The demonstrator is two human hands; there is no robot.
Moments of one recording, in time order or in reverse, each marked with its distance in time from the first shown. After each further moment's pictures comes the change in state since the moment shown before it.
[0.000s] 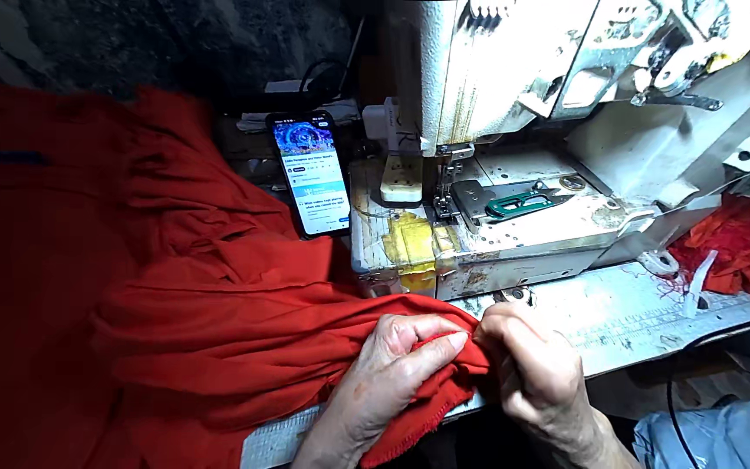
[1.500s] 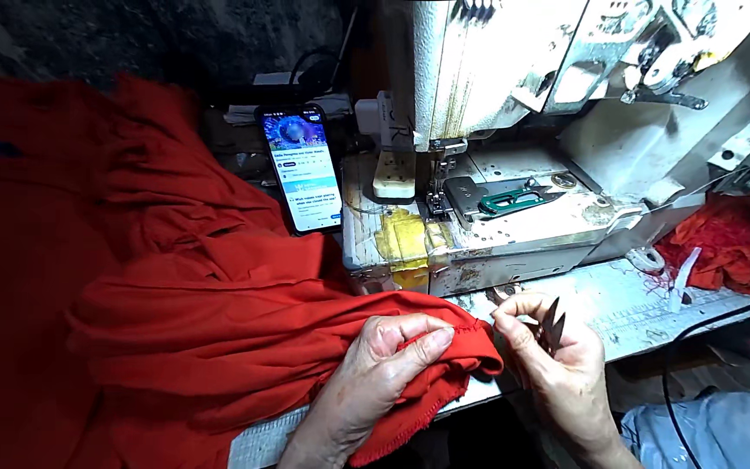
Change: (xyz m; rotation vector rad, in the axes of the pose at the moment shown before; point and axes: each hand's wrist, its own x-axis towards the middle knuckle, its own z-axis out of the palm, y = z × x) left_hand -0.005 -0.004 -0.001 -0.091 0.011 0.019; right_hand -0.003 -0.015 -0.011 0.516 0.188 0.607
